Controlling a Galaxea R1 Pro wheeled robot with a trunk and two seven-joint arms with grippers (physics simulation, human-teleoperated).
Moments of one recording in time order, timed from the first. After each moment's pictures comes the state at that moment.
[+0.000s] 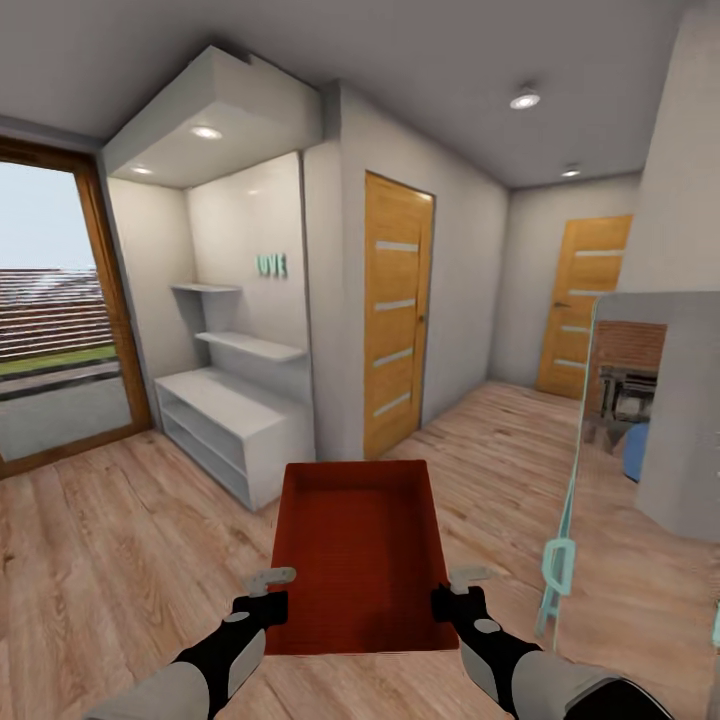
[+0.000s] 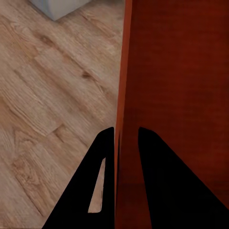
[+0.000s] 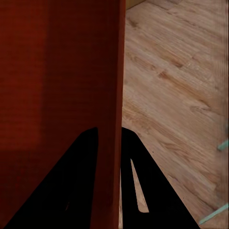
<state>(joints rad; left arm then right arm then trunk) -0.64 -0.09 -0.10 -0.18 0.17 -0.03 0.15 -0.71 0.08 0.35 0.02 -0.27 -0.28 -0.08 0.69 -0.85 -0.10</state>
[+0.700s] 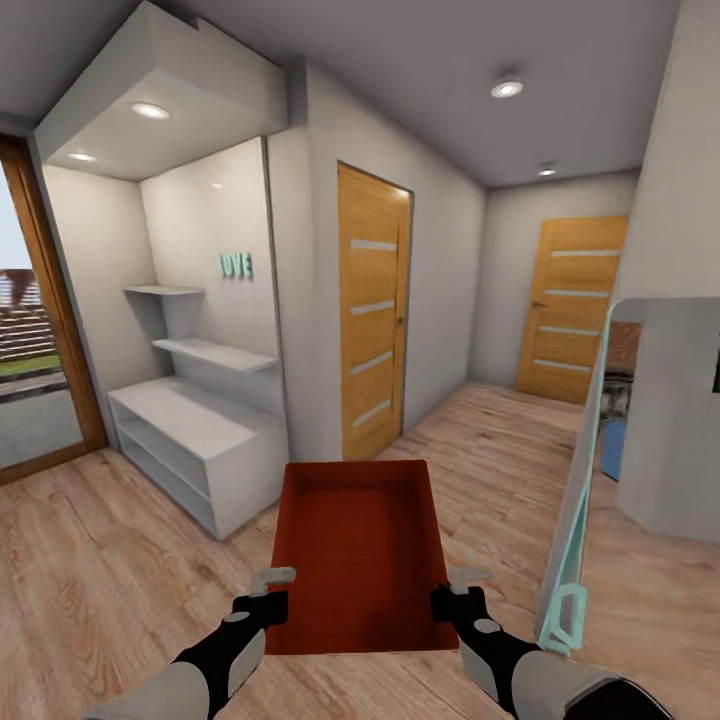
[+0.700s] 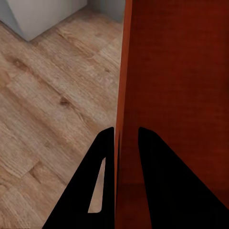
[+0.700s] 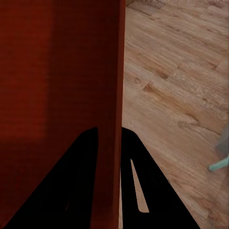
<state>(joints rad) -0.64 -0.09 -0.10 -0.18 0.17 -0.03 0.15 -0.71 0.08 0.35 0.02 -0.27 -0.28 -0.08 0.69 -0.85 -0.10</state>
